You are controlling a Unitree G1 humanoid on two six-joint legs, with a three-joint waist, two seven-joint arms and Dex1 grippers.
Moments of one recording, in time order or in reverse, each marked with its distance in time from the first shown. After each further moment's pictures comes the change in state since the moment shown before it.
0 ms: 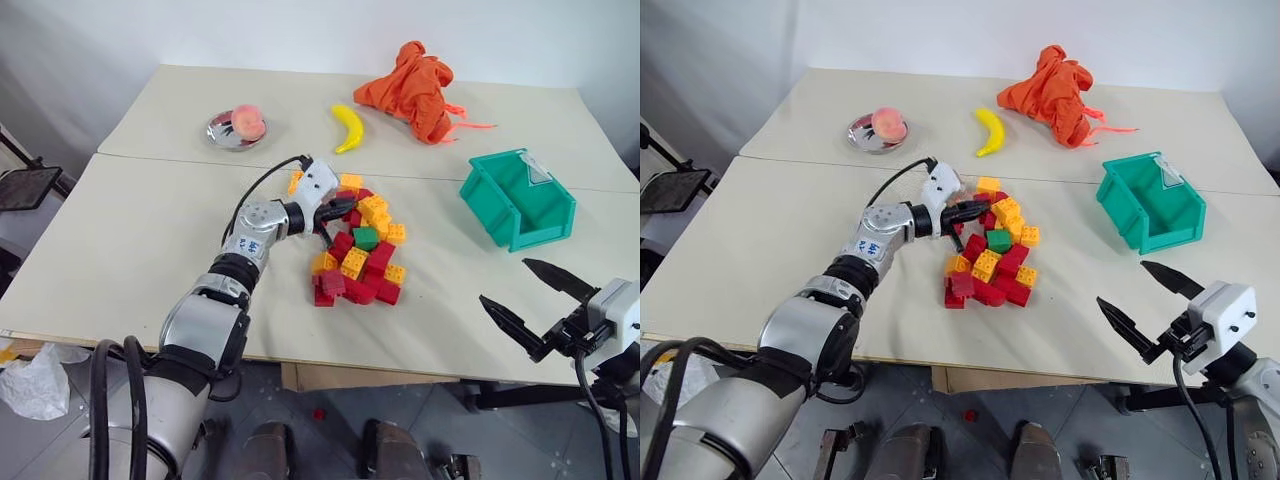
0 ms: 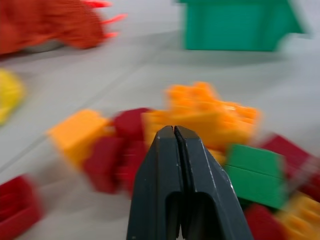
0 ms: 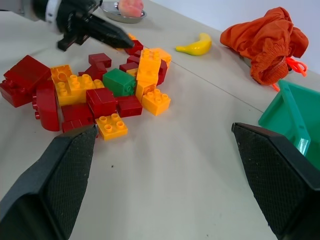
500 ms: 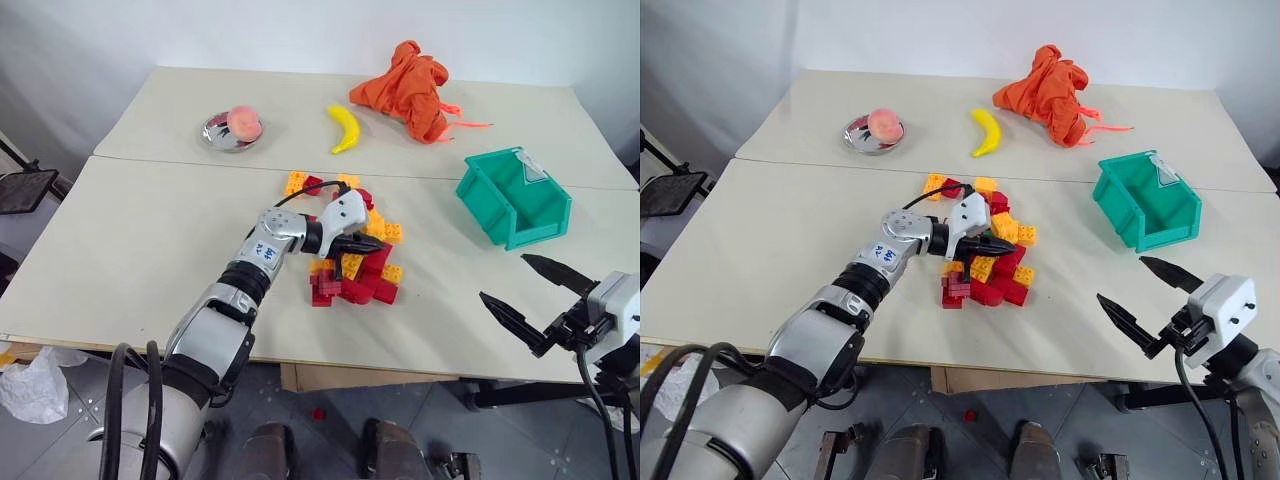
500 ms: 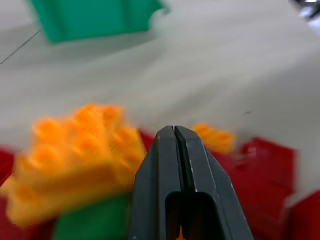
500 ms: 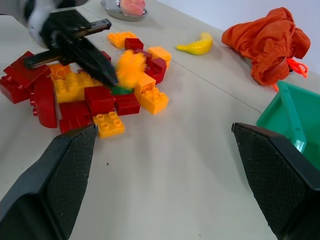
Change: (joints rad) left arm 0.004 -0.028 -0.111 -0.084 -0.030 0.150 -0.050; right arm -0.009 -0.020 -0.004 0.008 0.001 0.012 0.021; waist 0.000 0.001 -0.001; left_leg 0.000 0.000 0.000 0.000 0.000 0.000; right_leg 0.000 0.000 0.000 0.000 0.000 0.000
